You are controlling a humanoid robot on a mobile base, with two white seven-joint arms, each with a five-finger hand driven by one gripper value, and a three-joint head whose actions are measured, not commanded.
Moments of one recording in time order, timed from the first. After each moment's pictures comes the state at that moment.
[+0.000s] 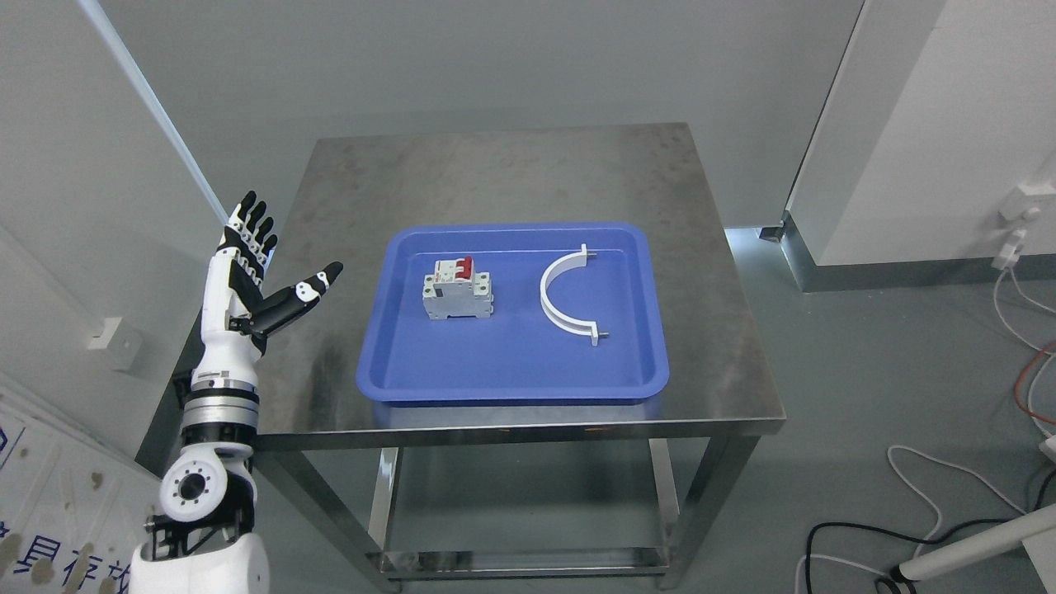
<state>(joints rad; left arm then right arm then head) -0.42 0.00 0.16 -1.56 0.00 0.00 -0.09 0.09 0.00 0.00 -0.24 0.07 0.05 -0.14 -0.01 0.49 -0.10</state>
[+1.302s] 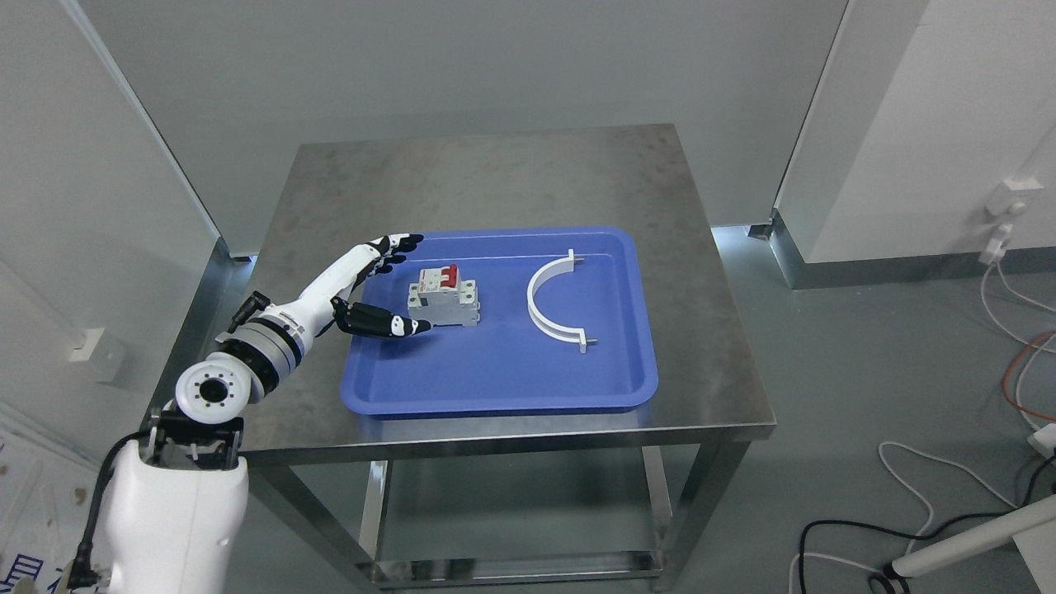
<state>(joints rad) -0.63 0.17 -0.06 -1.52 -0.45 0.26 -0.66 0.09 0.00 0.00 -0.24 0.07 0.05 -0.14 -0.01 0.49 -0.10</state>
